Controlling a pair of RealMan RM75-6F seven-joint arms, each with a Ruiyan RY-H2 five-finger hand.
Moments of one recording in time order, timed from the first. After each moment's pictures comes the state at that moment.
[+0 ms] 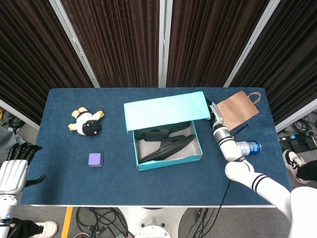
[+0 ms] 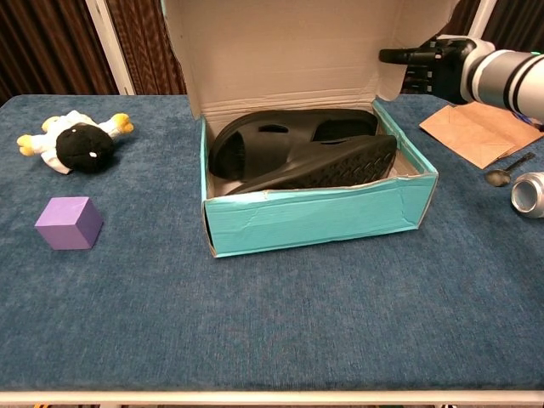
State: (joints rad) left arm -0.10 -1.11 -0.04 -1.67 1.44 1.44 0.10; right arm 0.84 -1.63 0.46 -1.01 -0.96 0.54 1.03
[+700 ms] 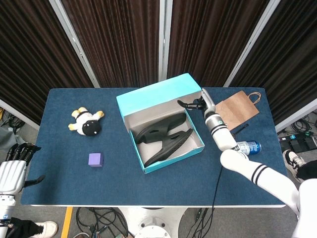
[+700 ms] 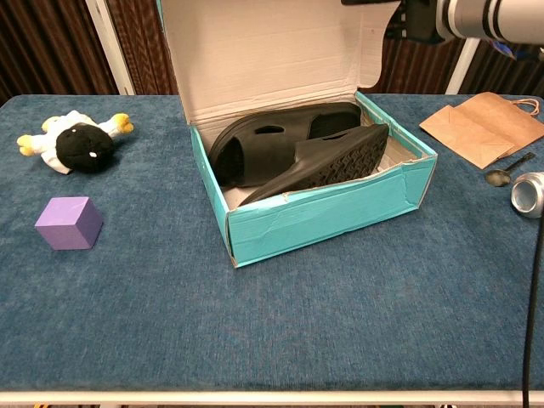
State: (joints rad) left arm -0.09 -1.13 -0.03 -1.61 1.46 1.45 0.04; right arm 0.97 -1.52 0.54 -1.18 -0.64 0.54 0.68
